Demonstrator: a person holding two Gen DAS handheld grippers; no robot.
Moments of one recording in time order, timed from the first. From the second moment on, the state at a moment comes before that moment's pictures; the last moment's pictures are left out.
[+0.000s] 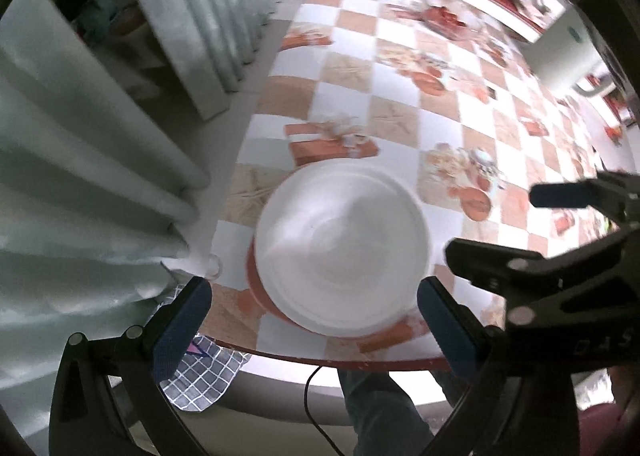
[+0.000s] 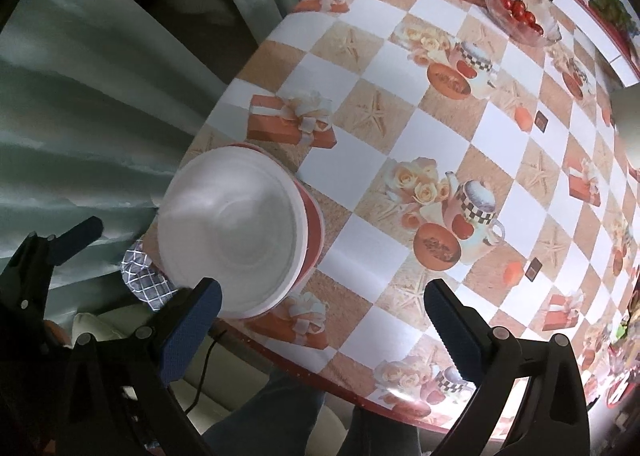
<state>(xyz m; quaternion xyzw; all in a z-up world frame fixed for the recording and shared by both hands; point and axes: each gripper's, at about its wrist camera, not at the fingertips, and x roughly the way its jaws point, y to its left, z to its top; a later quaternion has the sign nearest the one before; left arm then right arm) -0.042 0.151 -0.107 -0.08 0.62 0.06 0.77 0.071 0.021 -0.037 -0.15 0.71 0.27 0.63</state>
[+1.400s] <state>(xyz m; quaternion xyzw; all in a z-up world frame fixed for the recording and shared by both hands) -0.062 0.138 -0.097 -0.04 0.66 0.07 0.75 0.050 0.031 -0.013 -0.17 0.69 0.29 0.64</state>
